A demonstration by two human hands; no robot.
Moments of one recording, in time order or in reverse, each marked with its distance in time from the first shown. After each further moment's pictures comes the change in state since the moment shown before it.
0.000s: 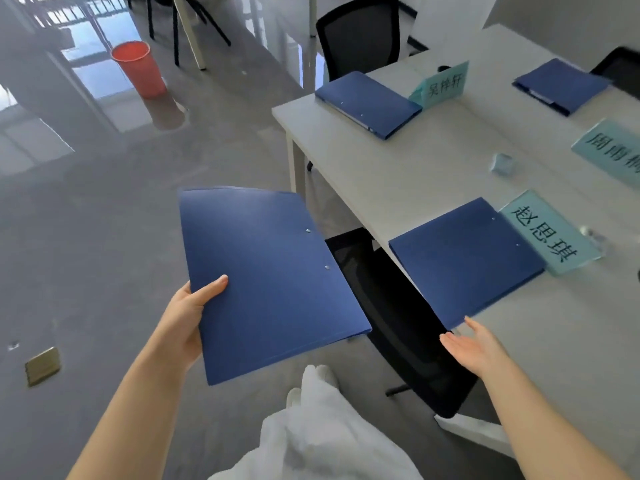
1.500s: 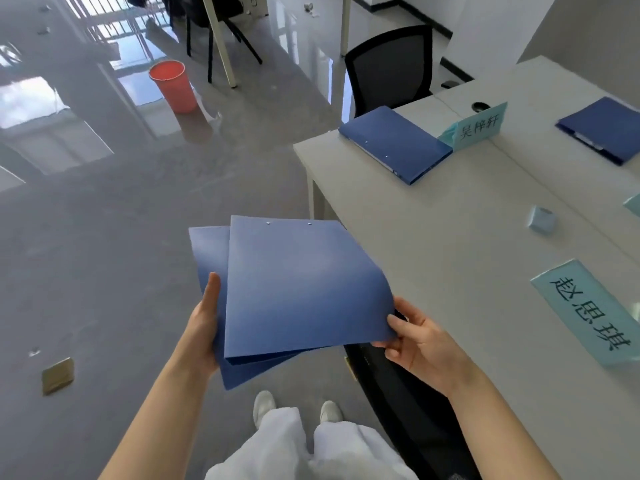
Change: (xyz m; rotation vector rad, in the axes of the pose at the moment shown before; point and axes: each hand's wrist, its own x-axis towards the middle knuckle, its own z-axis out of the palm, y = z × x) left_hand 0.077 0.055 0.047 -0.122 0.037 -0.009; right_hand -0.113 0.007 0.186 -0.659 -0.912 -0.105
